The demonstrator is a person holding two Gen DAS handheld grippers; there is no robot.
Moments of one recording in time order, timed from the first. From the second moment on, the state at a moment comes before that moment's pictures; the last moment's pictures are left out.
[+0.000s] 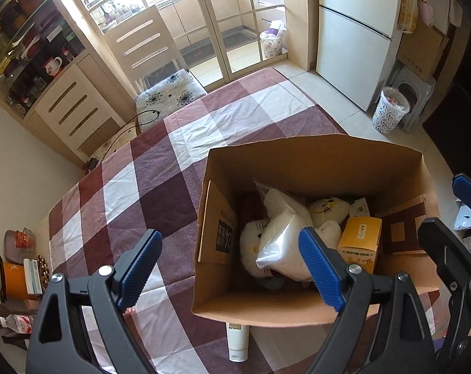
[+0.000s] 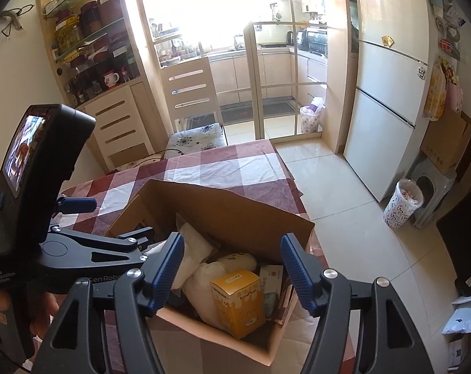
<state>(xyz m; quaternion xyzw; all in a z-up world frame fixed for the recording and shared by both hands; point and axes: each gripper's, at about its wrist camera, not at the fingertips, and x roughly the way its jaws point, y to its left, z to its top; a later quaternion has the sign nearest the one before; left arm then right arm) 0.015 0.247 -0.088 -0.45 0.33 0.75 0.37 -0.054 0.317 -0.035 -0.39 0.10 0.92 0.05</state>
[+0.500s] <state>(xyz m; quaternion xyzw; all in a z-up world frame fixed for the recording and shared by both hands) 0.027 0.228 -0.076 -0.44 0.32 0.75 0.36 -0.038 0.309 -0.031 -0.39 0.10 0.91 0.04</state>
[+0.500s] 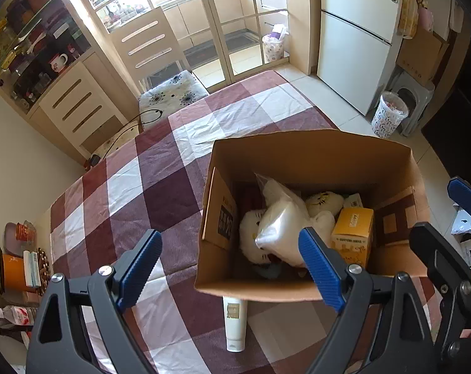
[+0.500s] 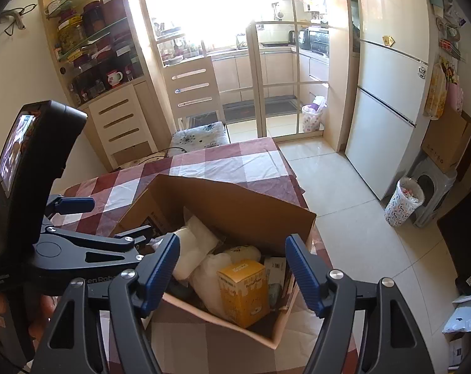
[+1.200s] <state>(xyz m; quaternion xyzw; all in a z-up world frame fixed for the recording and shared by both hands) 0.069 0.177 -0.038 -0.43 0.30 0.78 0.35 0.022 0.293 0.002 -0.37 0.09 0.92 0.05</state>
